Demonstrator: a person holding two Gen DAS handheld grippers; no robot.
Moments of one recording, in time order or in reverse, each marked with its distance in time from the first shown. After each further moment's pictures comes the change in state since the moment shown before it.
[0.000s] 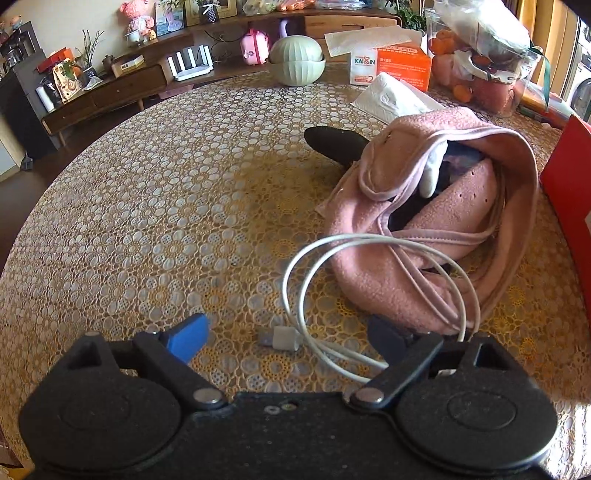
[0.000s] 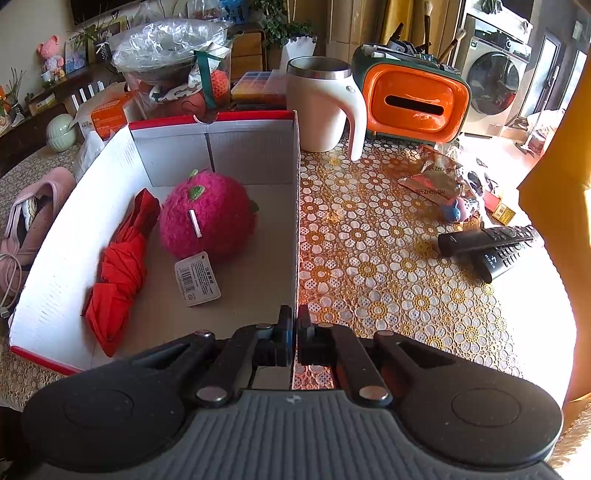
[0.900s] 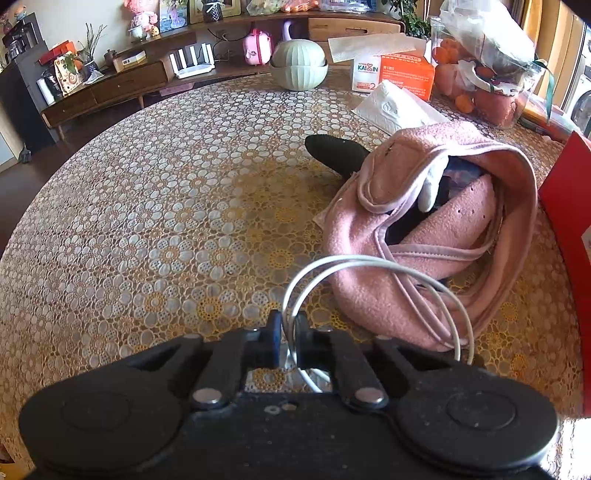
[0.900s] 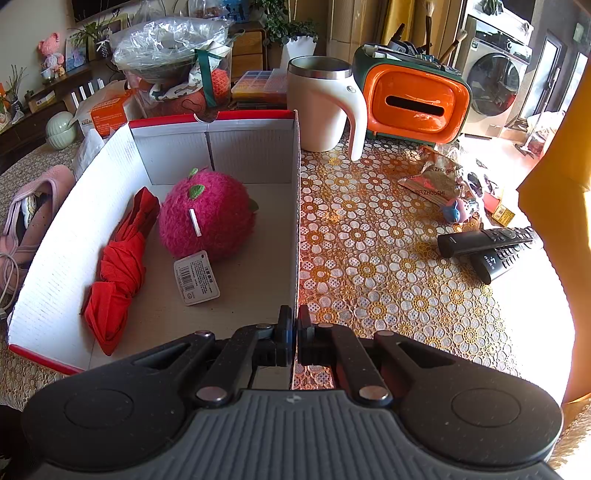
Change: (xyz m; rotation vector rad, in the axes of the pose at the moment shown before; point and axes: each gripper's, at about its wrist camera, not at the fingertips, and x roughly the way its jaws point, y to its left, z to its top) left arm -0.002 0.003 0.004 -0.030 -0.007 -0.025; right arm 0.002 0.004 0.003 -0.008 0.005 -0.007
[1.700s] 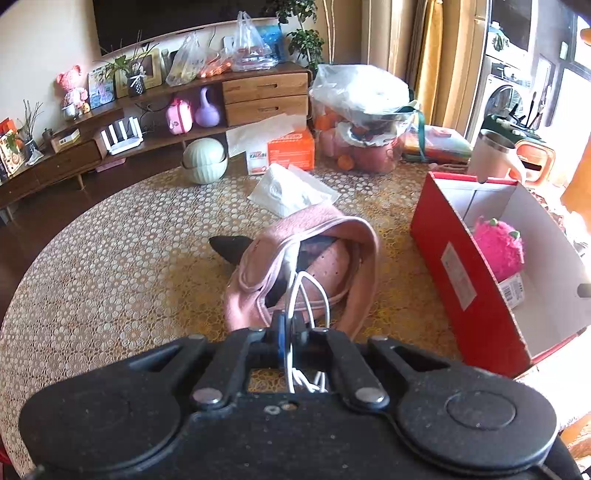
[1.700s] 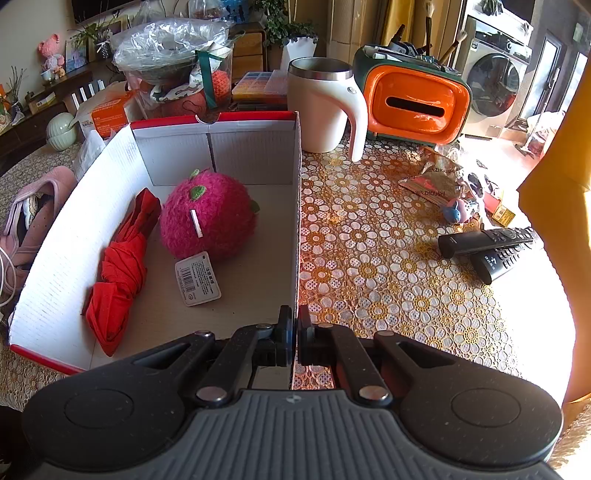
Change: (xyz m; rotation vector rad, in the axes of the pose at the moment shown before) left arm -0.116 -0.049 0.015 0.197 -0.174 -0.178; right arm 0.000 0.001 0.001 -0.002 0.000 -0.002
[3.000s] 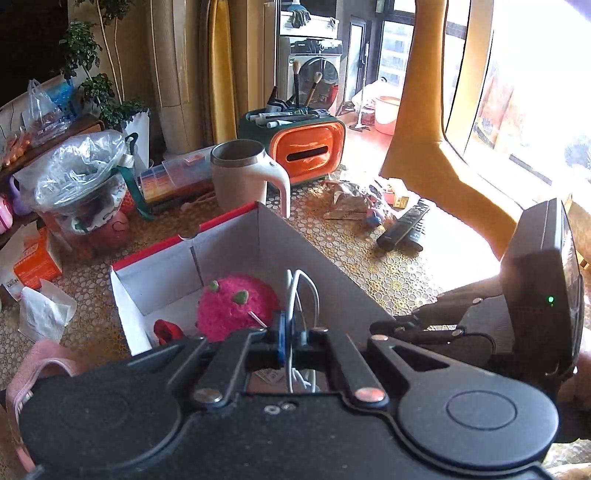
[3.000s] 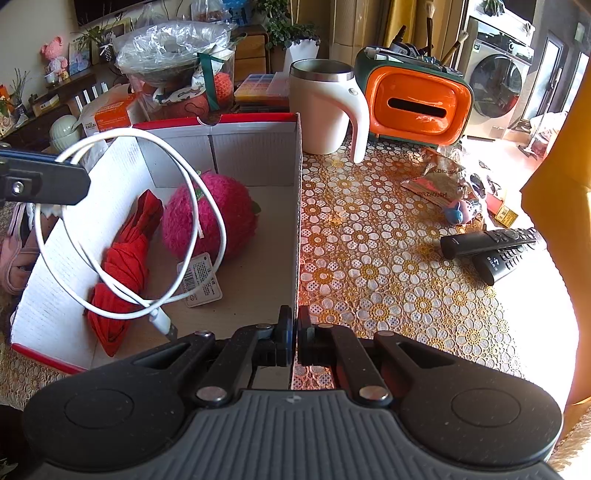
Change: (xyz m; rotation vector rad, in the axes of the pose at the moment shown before) left arm 0.024 -0.244 0.051 0.378 -0.029 -0.436; right arm -0.001 0.006 0.005 -0.006 -0.001 0.004
